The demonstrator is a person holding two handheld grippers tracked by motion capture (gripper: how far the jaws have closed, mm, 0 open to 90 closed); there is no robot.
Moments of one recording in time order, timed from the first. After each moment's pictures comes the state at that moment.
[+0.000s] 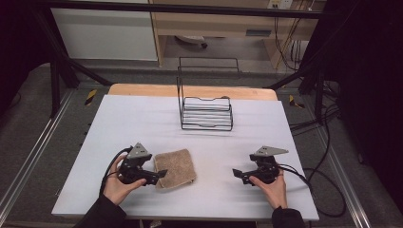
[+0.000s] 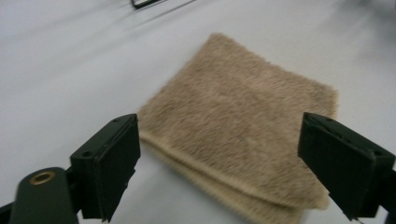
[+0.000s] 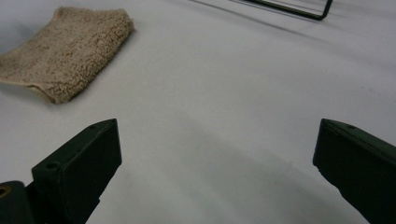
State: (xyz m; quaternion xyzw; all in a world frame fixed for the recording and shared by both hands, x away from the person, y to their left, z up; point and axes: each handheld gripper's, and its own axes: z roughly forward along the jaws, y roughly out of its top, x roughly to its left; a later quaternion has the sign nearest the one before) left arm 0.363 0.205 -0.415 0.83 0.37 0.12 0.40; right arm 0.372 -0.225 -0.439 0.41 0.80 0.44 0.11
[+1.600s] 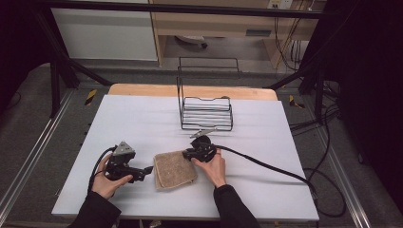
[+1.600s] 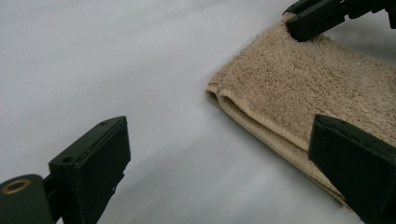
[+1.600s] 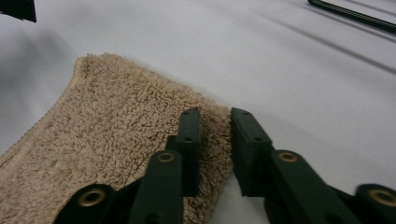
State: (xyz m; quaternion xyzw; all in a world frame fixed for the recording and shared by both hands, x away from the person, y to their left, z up) left arm 0.374 0.240 -0.430 0.81 0.41 0.13 0.39; right arm 0.441 -0.047 -0.448 0.40 0.83 0.39 0.05
